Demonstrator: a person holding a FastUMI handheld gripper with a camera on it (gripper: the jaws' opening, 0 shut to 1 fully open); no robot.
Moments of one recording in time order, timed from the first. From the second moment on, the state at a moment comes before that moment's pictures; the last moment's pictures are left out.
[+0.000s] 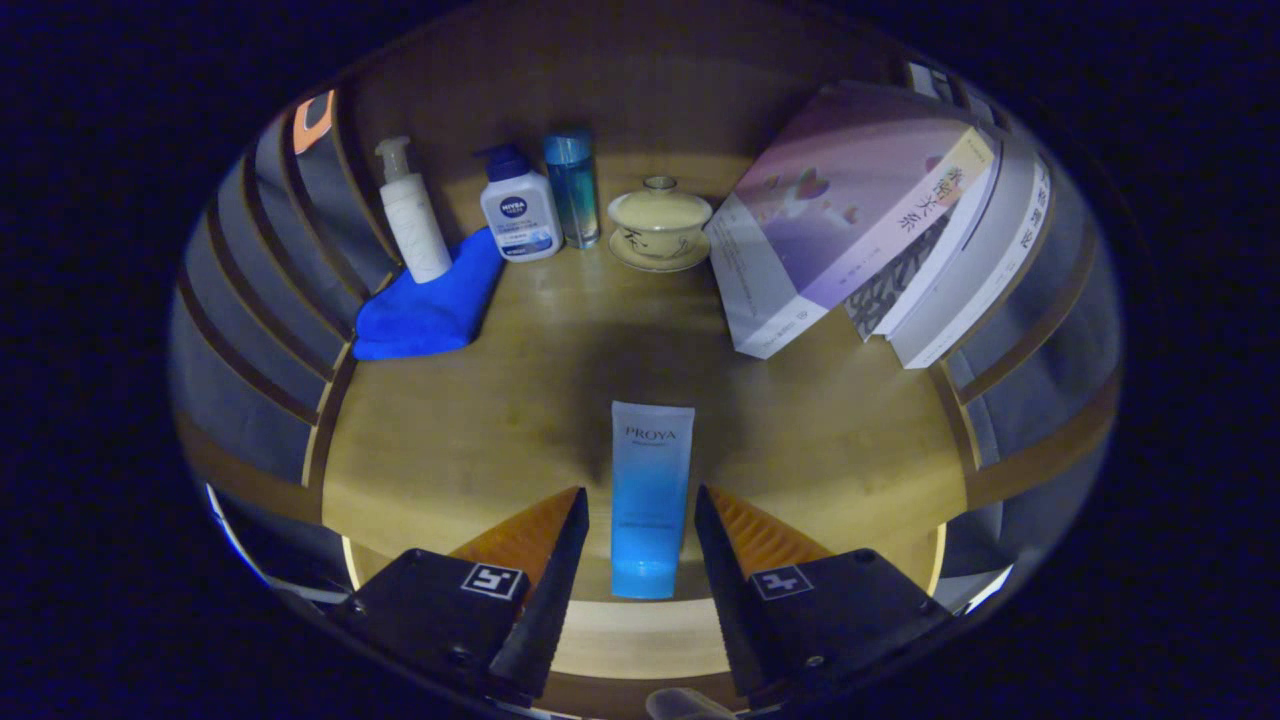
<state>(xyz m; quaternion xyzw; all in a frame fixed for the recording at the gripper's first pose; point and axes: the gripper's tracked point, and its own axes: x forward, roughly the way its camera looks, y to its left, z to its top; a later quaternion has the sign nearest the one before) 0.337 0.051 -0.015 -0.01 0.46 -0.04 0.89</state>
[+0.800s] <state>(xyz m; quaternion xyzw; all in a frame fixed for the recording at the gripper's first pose) 0.269 0.074 0.044 -0.02 0.31 0.02 0.95</state>
